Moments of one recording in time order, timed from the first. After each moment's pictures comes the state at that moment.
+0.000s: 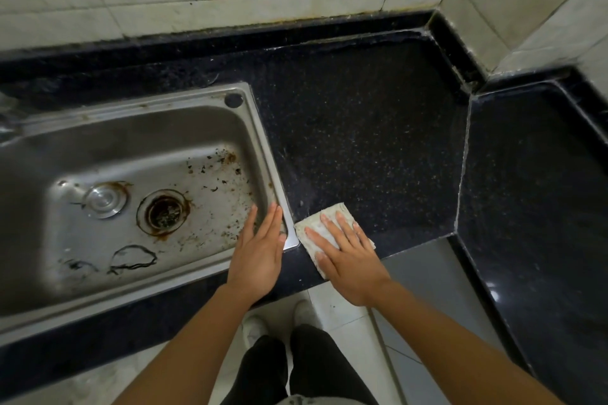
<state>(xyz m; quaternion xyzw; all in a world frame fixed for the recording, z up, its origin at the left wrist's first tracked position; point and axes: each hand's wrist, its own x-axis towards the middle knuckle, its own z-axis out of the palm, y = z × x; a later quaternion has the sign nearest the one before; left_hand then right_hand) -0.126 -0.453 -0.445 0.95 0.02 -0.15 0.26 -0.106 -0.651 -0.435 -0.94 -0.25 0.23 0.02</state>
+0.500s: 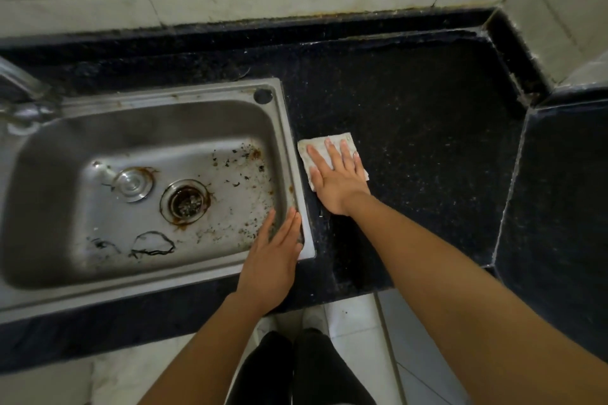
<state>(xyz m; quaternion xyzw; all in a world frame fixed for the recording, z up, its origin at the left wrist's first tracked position) -0.122 -0.456 -0.451 0.99 -0.03 -0.05 0.15 0.047 -0.574 -0.444 -0.95 -0.19 0.24 0.07</state>
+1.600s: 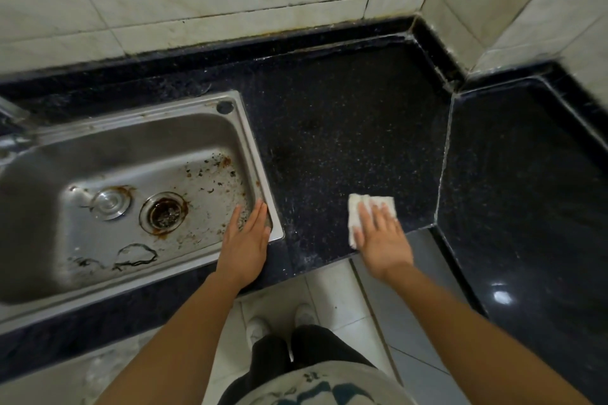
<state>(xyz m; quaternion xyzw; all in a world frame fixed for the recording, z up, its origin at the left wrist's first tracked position) -0.123 -0.450 -0.471 0.98 0.00 -0.16 0.15 -0.091 -0.723 -0.432 -0.98 -0.05 0.21 0.02</state>
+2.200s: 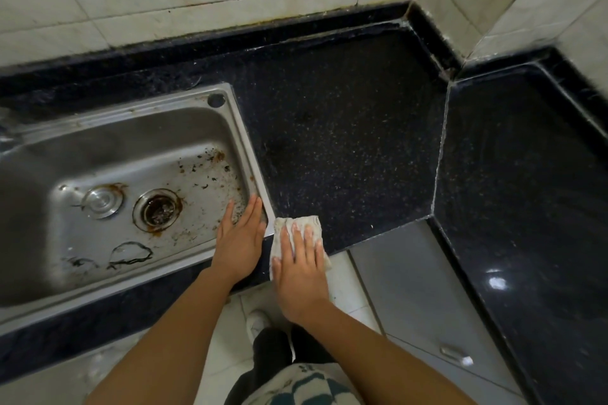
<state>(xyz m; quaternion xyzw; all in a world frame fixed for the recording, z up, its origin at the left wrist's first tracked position) -0.120 -0.446 -0.476 0.97 0.01 -0.17 0.19 -0.167 -0.593 -0.447 -0.97 -0.08 0.18 0.13</state>
